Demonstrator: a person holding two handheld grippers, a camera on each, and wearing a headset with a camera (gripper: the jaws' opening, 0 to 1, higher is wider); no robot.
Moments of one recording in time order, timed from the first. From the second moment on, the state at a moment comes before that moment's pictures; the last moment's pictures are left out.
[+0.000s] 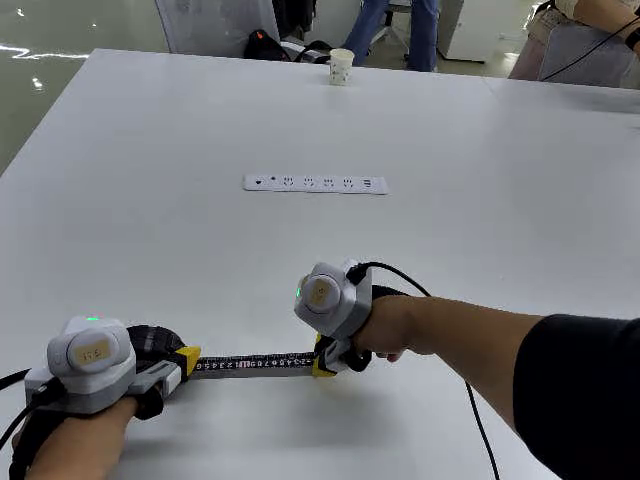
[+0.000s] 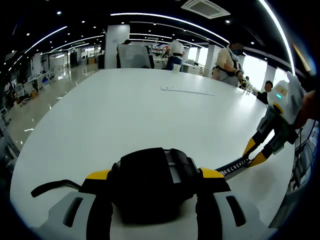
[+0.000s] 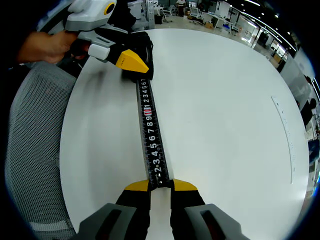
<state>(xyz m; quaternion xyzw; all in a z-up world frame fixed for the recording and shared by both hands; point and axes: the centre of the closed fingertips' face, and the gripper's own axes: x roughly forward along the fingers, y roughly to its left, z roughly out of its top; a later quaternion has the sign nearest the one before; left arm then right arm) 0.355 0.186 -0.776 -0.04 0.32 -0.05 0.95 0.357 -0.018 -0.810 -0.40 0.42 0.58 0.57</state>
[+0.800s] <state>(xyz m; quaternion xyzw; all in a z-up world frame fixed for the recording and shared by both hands) 0.354 0.186 -0.774 -0.04 0.32 -0.05 0.95 0.357 -0.010 -0.810 -0.39 0.42 0.58 0.58</state>
